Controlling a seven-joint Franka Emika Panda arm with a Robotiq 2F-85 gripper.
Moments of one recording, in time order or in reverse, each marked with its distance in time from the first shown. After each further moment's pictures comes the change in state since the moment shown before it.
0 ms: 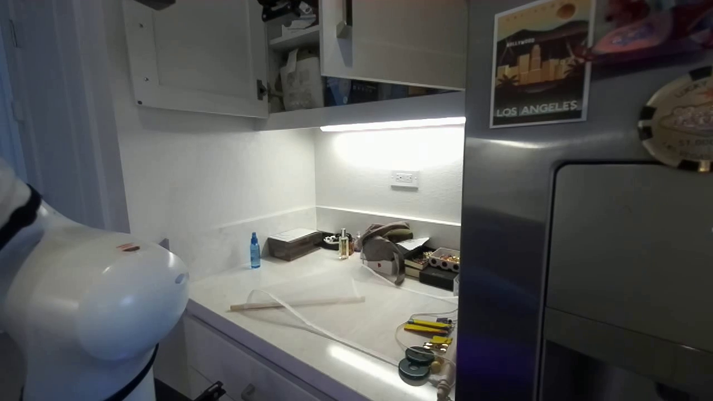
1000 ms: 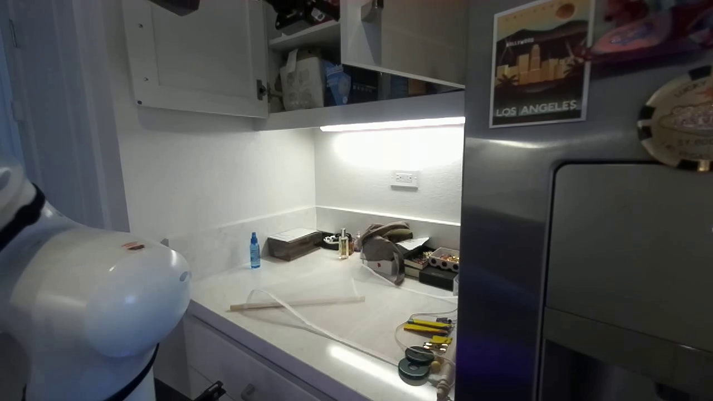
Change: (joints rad) arm 0.039 0.043 -0.084 -0.002 -0.020 -0.139 0.063
